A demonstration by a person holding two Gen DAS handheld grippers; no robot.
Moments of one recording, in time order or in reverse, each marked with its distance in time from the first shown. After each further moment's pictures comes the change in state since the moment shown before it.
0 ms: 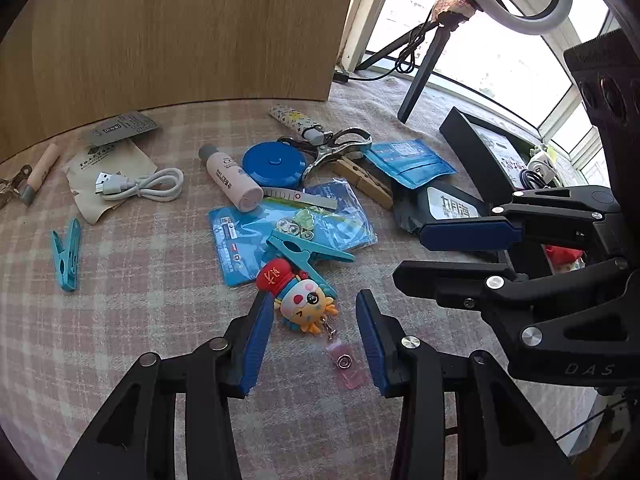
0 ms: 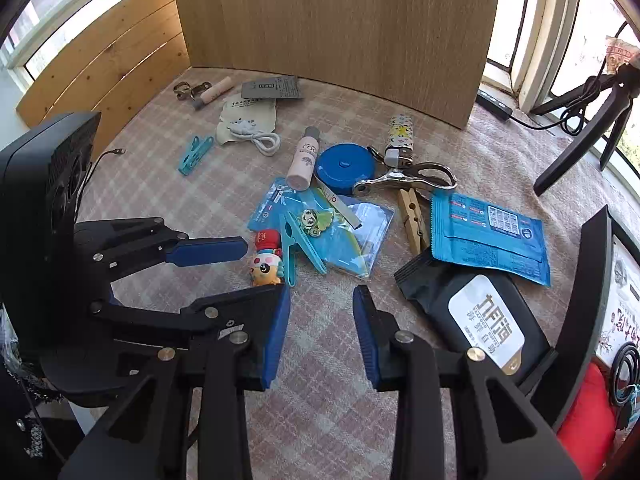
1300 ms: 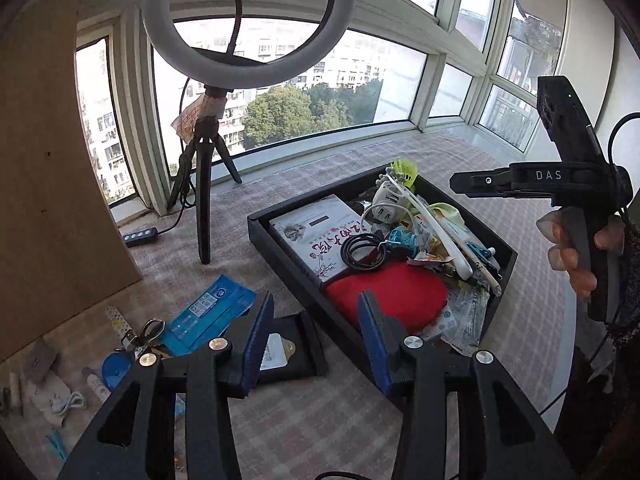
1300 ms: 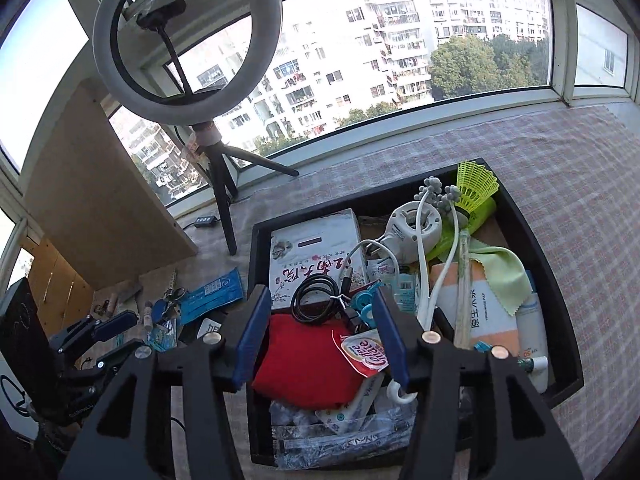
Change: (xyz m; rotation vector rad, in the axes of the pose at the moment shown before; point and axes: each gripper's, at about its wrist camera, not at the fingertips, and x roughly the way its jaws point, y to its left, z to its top) left arm -0.066 -0.154 0.063 0.407 -0.168 -0.218; right arm -0.222 -0.209 -0.146 0.670 -0.382 -0.221
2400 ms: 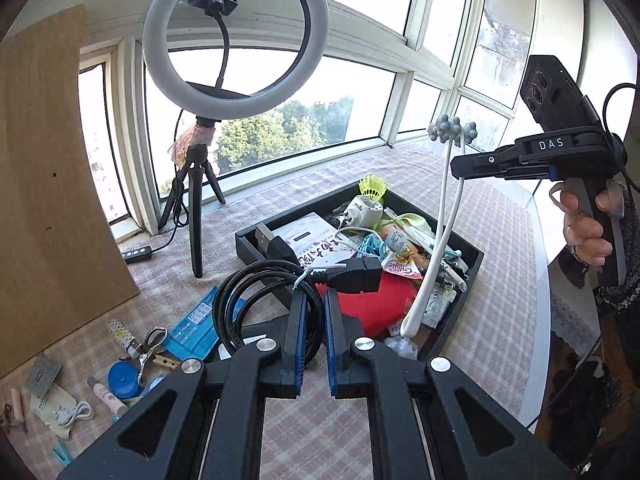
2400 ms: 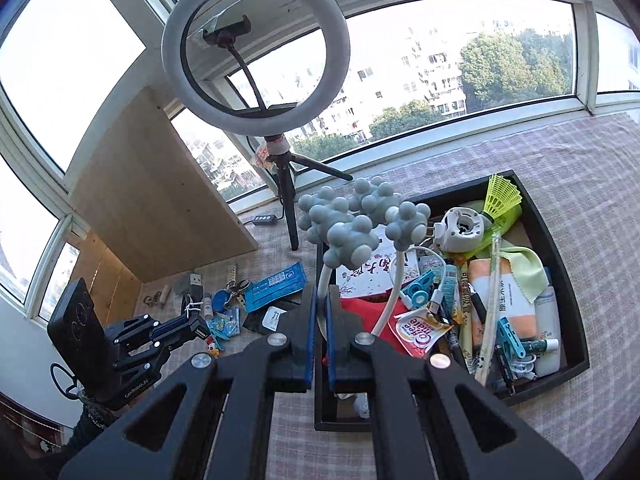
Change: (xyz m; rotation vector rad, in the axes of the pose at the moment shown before) left arm -0.021 -0.020 0.027 0.087 -0.075 -0.142; right arm -0.073 0.007 0.019 0.041 -0.014 0.081
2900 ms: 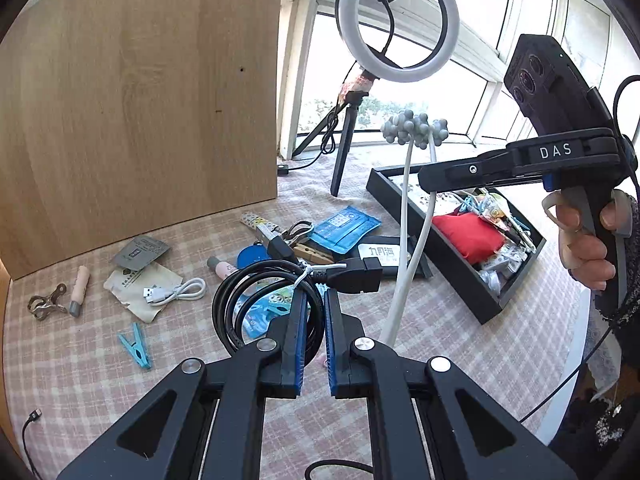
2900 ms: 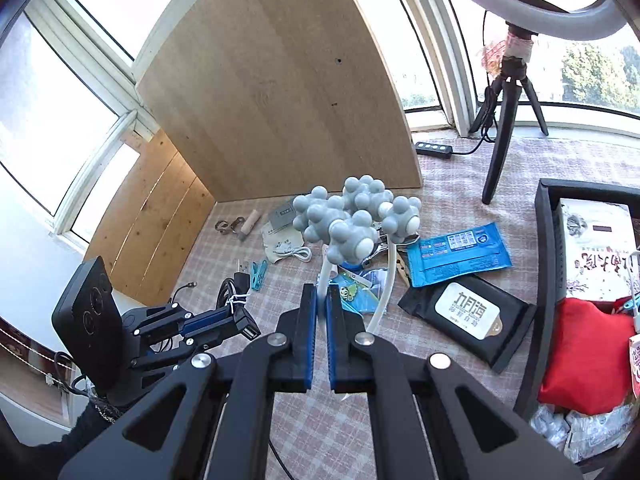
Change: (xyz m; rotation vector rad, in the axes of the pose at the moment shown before) left arm -0.091 0.097 -0.106 -0.184 0.040 0.206; right arm 0.130 0.186 -0.060 -0.232 0.194 0.303
